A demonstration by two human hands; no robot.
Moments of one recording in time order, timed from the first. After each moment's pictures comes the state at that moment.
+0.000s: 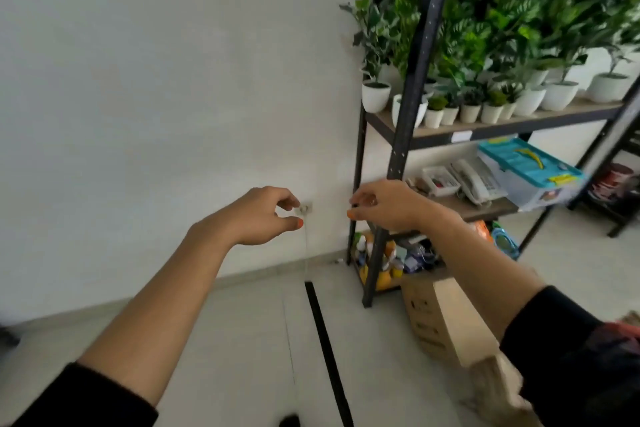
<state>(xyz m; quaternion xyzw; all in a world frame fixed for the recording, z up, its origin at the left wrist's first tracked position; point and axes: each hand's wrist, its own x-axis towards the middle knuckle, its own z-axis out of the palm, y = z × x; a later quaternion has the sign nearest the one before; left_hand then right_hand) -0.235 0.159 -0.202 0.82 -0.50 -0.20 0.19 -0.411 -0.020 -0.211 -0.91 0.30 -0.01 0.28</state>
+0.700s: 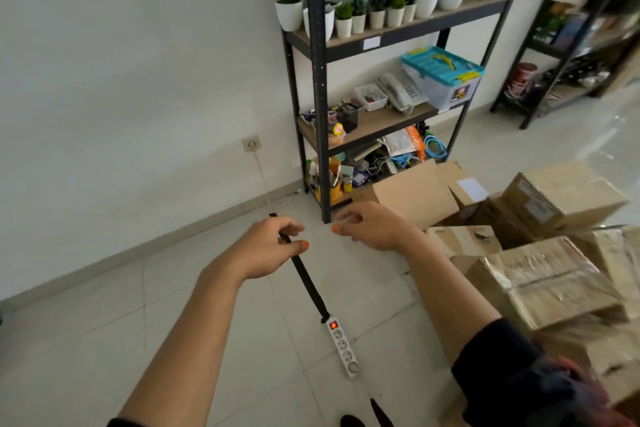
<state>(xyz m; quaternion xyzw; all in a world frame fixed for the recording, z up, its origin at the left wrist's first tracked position) -0.449 0.261 -0.299 0.77 -0.50 -0.34 0.20 -0.621 0.121 -0.323 -0.81 0.41 0.00 0.43</state>
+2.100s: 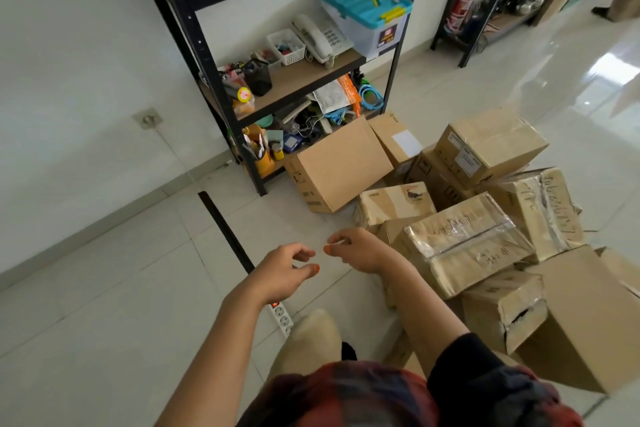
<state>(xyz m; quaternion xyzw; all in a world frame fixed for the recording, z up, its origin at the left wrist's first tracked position) -0.615 0.101 -0.416 0.72 -0.47 -0.50 0.14 -0.779 0.006 -0.441 -0.68 0.52 0.06 0.52</state>
